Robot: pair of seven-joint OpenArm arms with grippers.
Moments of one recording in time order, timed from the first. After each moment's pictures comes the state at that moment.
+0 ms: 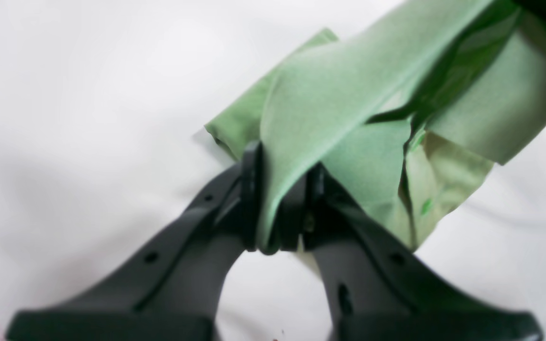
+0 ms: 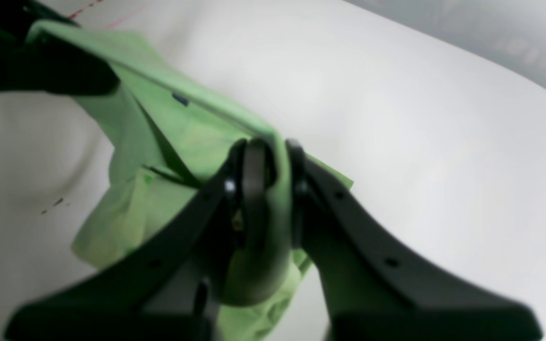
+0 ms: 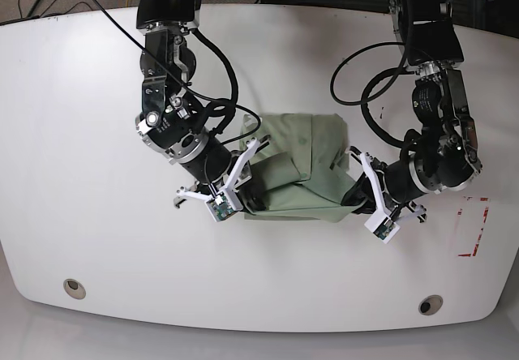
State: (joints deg) left arm -15.3 -9.3 -8.2 99.8 -31.4 -42.0 70.6; right arm 5.0 -2.3 -2.8 105.3 9.9 29.9 -44.5
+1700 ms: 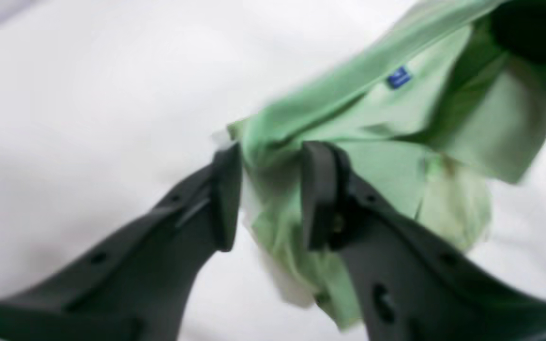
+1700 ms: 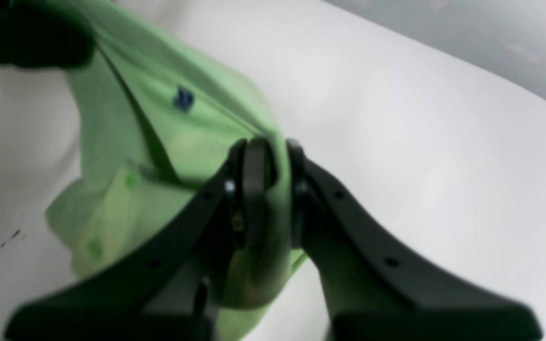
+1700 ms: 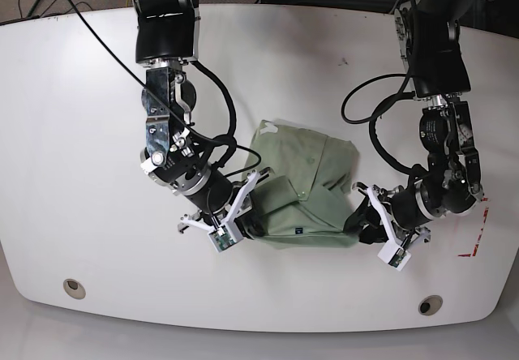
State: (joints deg) left arm -23.9 -11.0 -8.3 81.6 -29.5 -41.6 60.0; right arm 14.9 -2.1 -2.7 89.4 9.1 29.5 -38.9
